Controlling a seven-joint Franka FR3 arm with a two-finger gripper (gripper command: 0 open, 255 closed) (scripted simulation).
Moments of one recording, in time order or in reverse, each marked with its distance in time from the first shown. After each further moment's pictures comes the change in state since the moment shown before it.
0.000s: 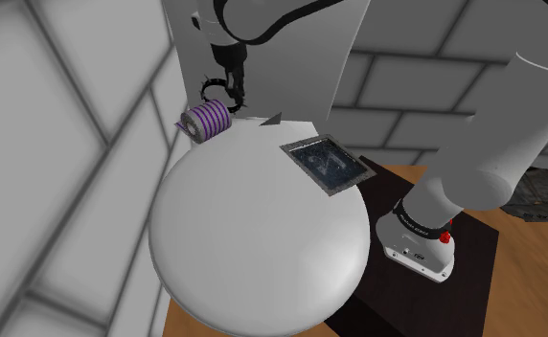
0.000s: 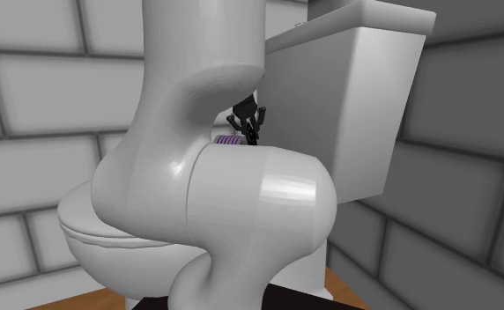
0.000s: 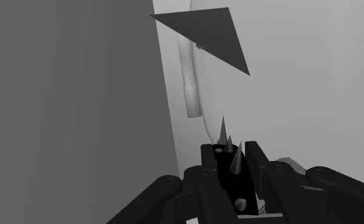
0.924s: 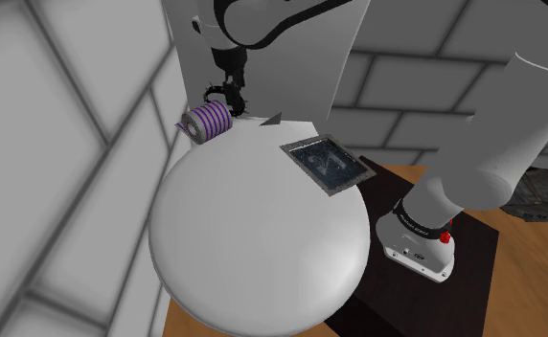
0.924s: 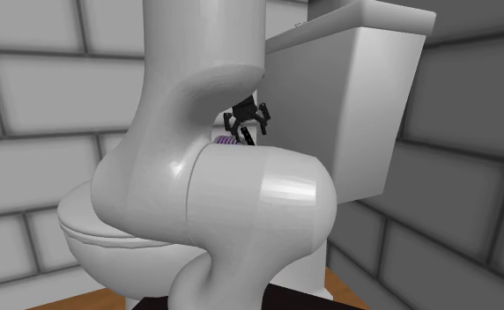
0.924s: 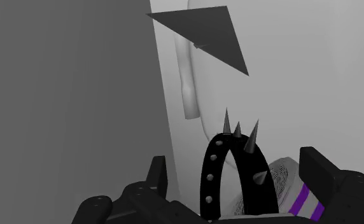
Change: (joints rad) arm 0.001 0.005 0.000 -0.013 -0.003 0.015 0.007
